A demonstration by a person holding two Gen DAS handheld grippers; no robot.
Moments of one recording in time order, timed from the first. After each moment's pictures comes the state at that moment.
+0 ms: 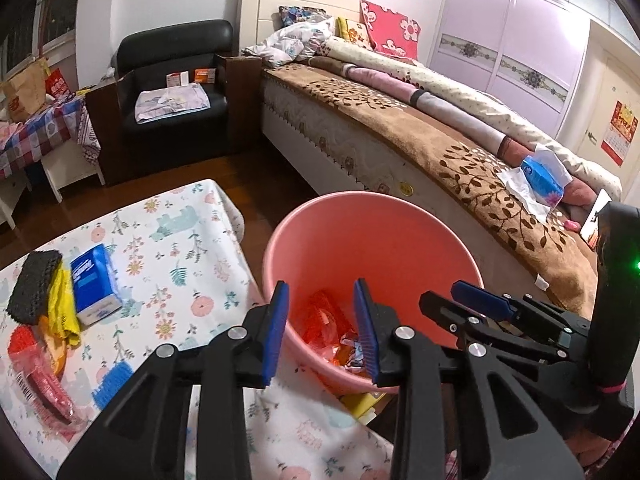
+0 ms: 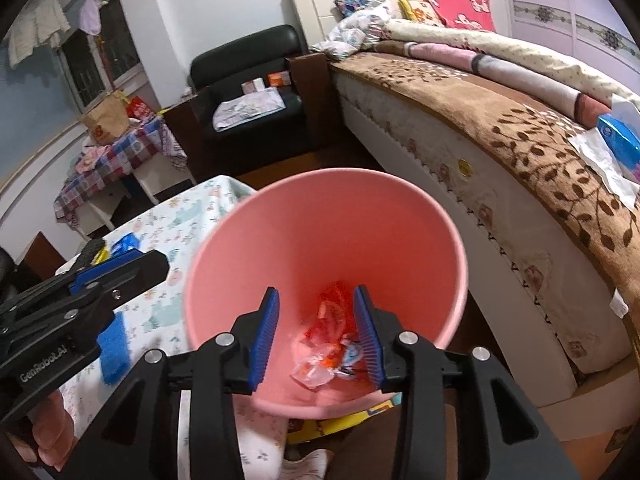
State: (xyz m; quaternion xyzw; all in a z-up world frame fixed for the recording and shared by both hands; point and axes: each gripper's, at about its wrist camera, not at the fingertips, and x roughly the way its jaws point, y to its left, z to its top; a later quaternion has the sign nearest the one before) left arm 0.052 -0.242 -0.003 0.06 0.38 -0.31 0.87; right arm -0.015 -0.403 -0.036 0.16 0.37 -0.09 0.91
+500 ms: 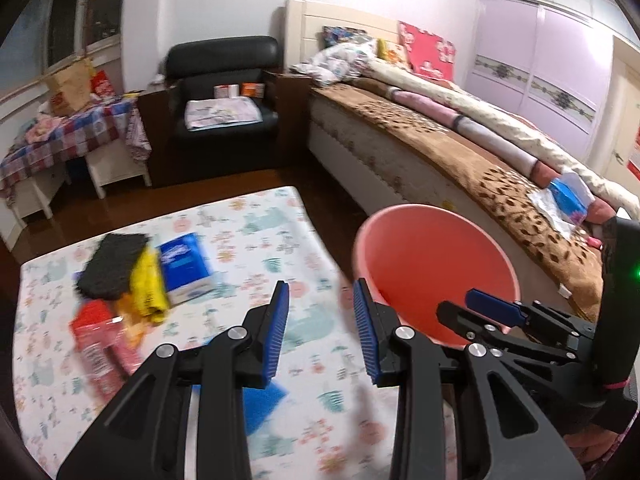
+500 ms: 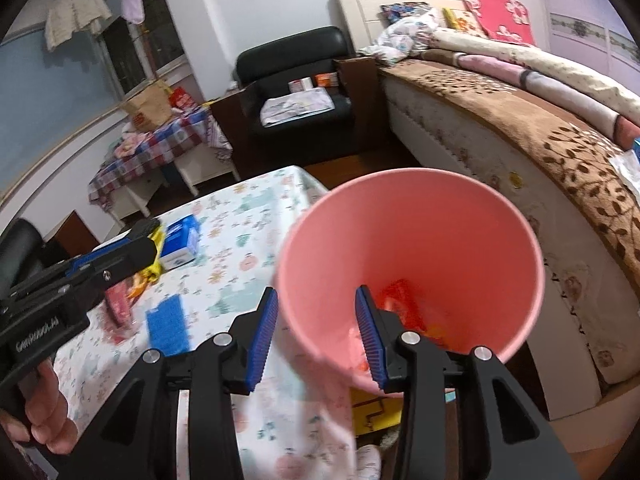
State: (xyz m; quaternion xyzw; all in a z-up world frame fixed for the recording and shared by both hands) left arm 0.039 -0.160 0.017 0.05 0.35 -0.24 0.90; right arm -0.014 -0.341 -0.025 0.15 0.36 -0.02 0.92
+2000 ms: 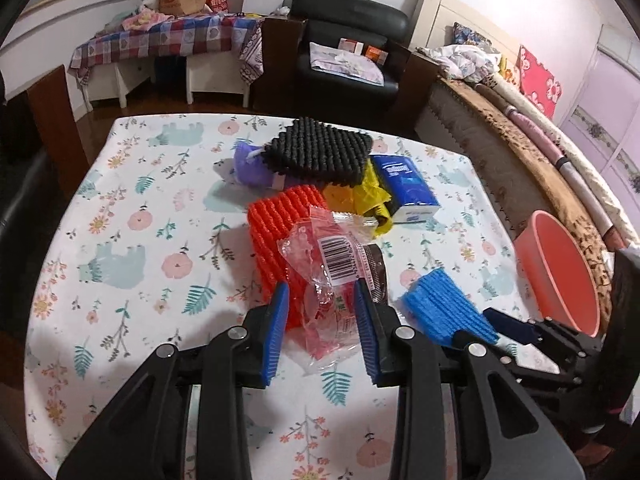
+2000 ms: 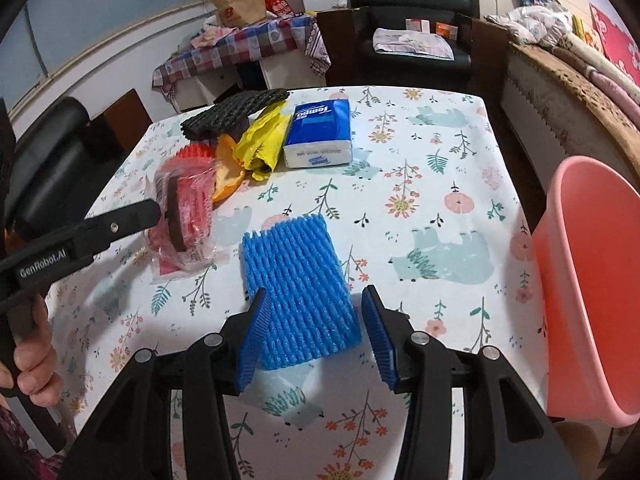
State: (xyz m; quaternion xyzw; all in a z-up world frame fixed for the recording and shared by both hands) left arm 0.067 0.012 -0.048 -0.07 0.43 -0.10 0.89; right arm 0.059 -0.182 -0.086 0.03 0.46 0.13 0.88
